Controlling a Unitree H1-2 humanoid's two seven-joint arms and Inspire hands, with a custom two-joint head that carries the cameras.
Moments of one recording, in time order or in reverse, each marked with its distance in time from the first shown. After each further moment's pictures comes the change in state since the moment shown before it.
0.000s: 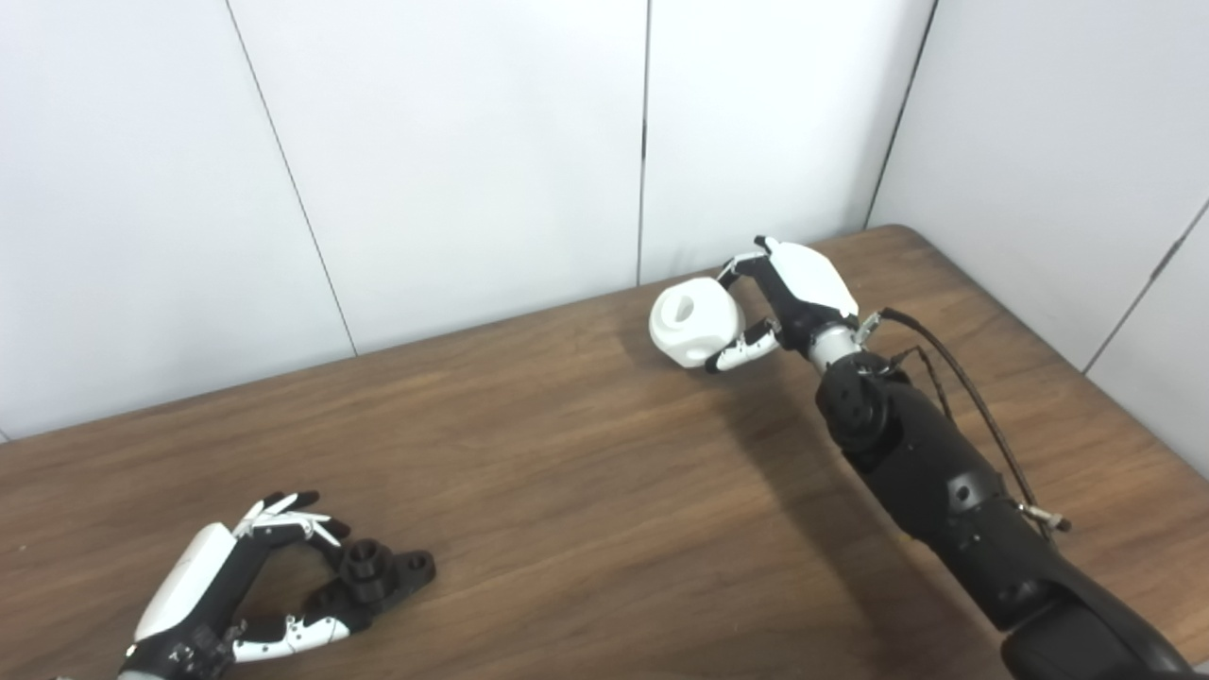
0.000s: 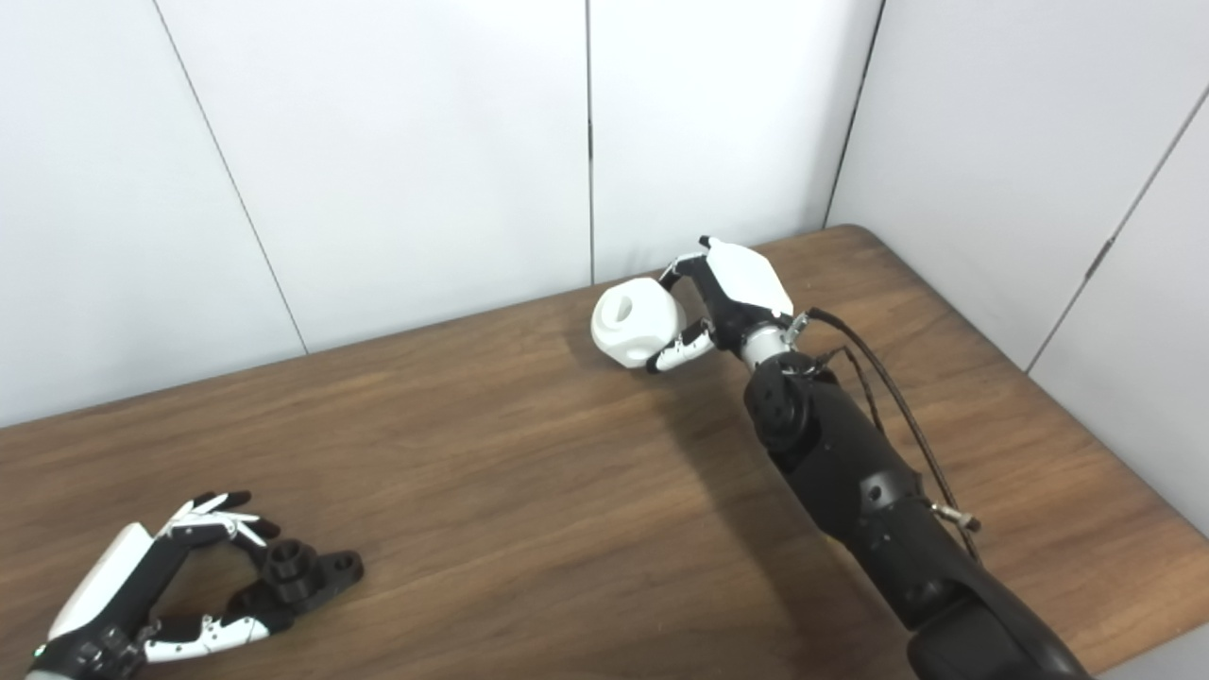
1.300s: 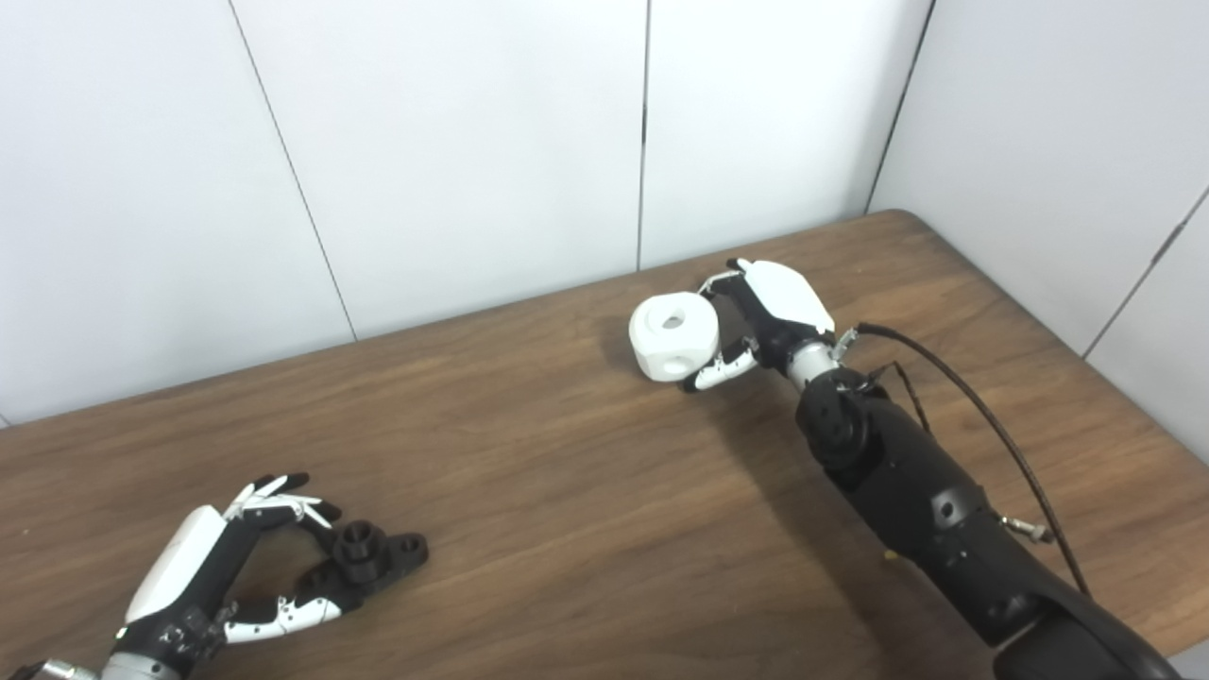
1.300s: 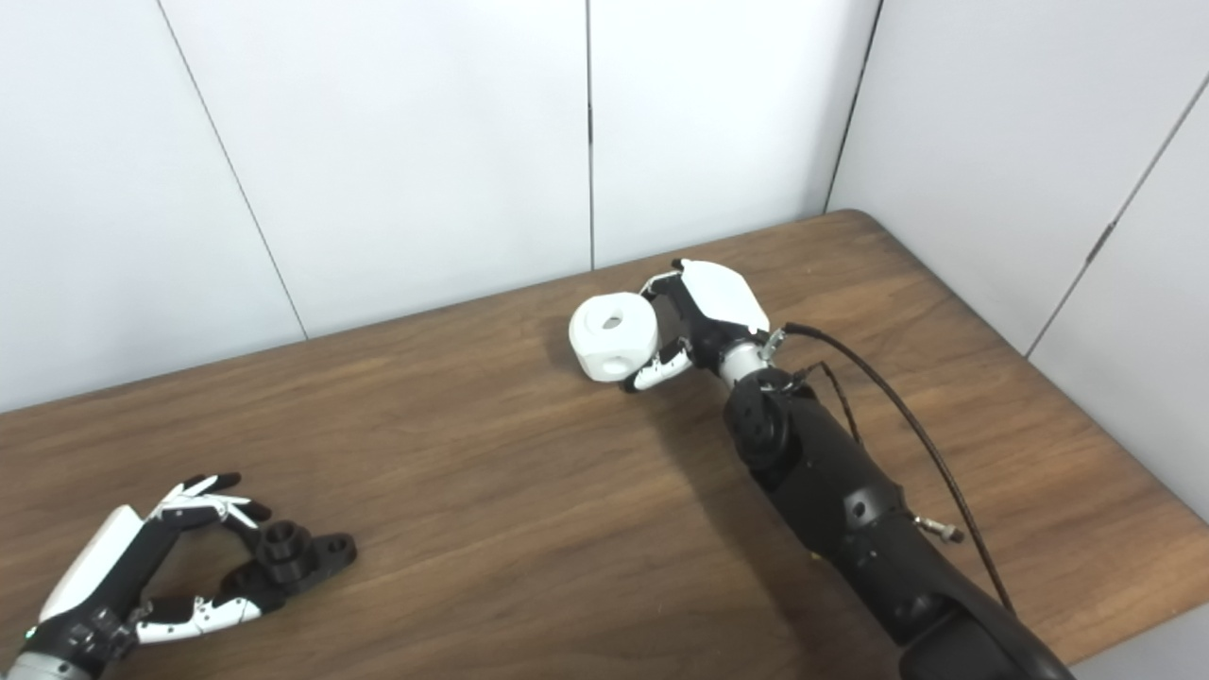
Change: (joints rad) left arm -0.004 0.012 0.008 0.002 -0.012 0.002 -0.005; right arm 0.051 0.041 0.059 -0.040 -0.017 0.018 0.002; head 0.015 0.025
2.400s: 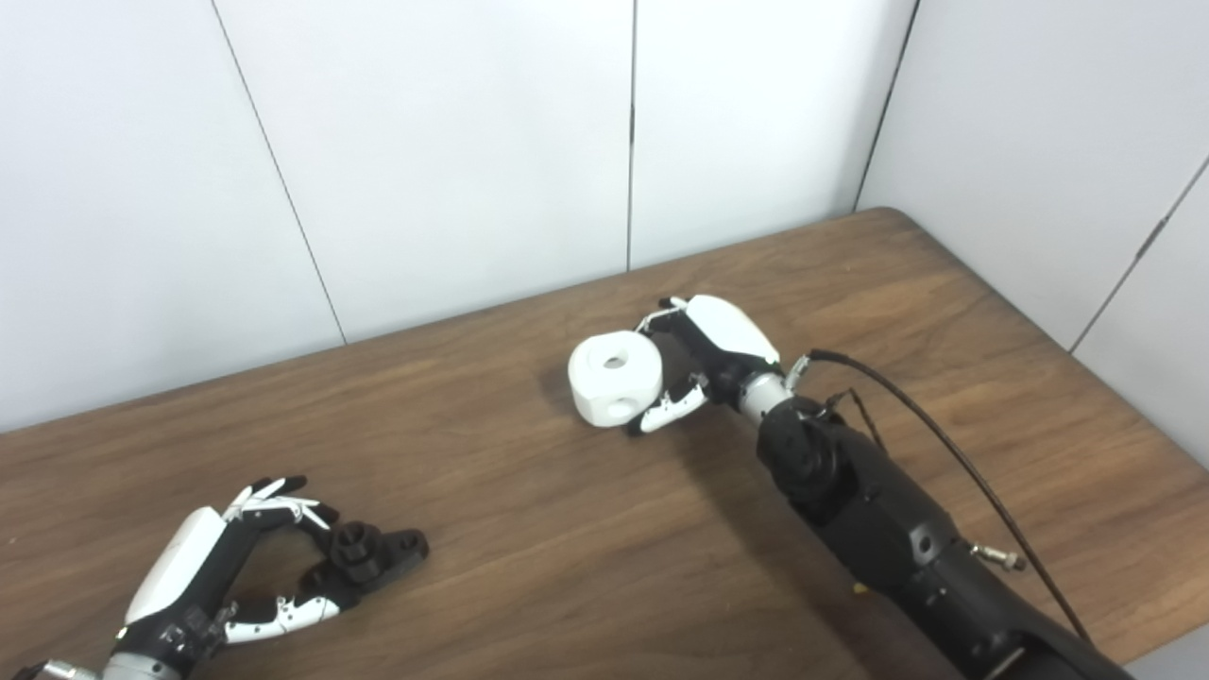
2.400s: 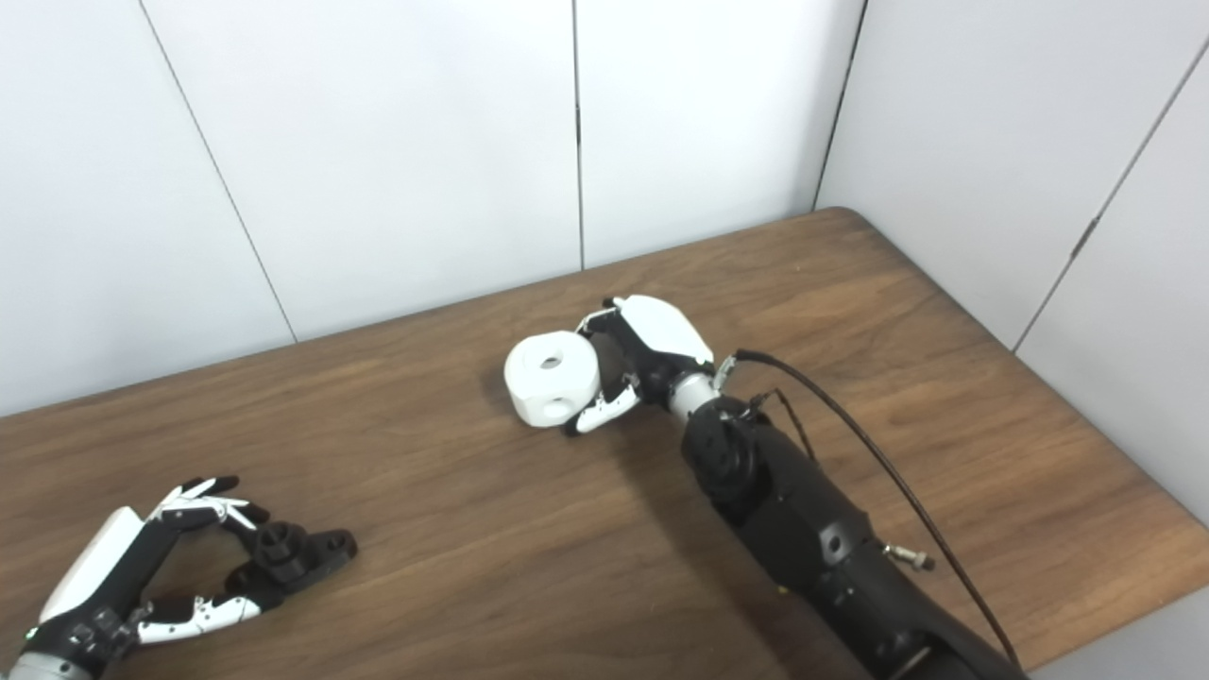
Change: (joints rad) left arm -0.001 -0.002 -0.003 0.009 0.011 0.012 0.008; right arm 0.043 0.074 0.070 -0.138 0.075 0.033 0.113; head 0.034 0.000
